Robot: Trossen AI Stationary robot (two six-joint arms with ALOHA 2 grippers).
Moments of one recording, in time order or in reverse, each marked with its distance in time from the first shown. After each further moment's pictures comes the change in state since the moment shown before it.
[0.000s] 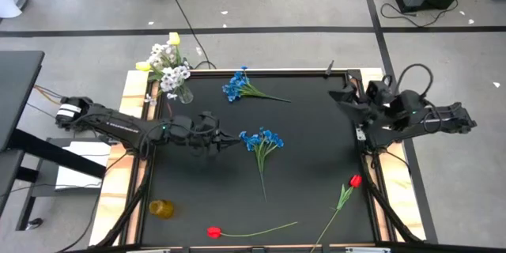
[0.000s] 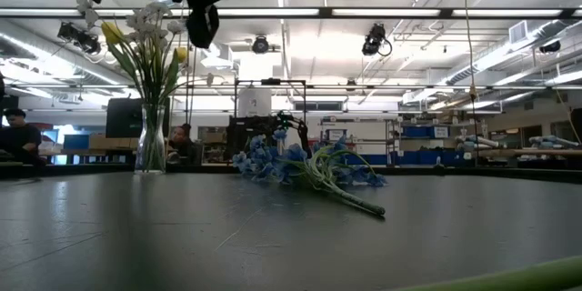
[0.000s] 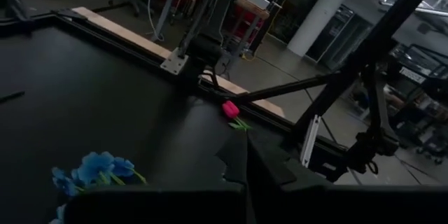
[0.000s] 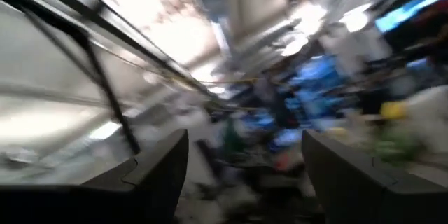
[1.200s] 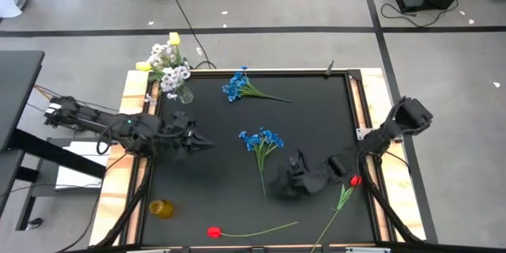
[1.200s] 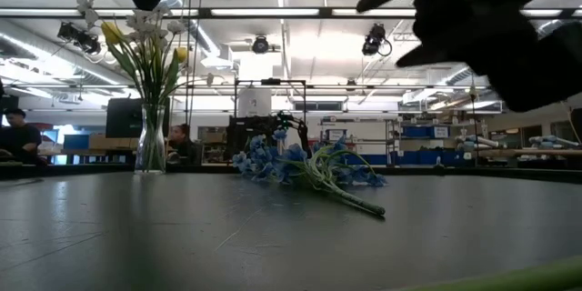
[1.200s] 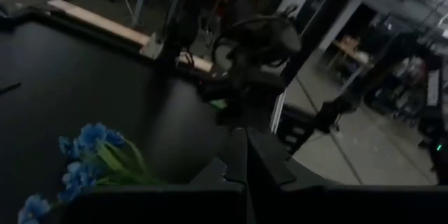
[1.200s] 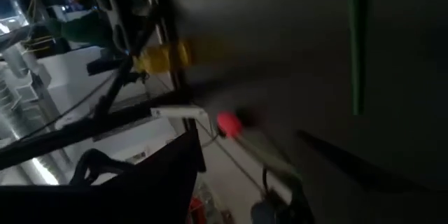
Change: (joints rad) left arm -0.124 -0.402 0.027 -0.479 -0.019 0.026; right arm 0.432 1.047 0.172 -0.102 0.135 1.483
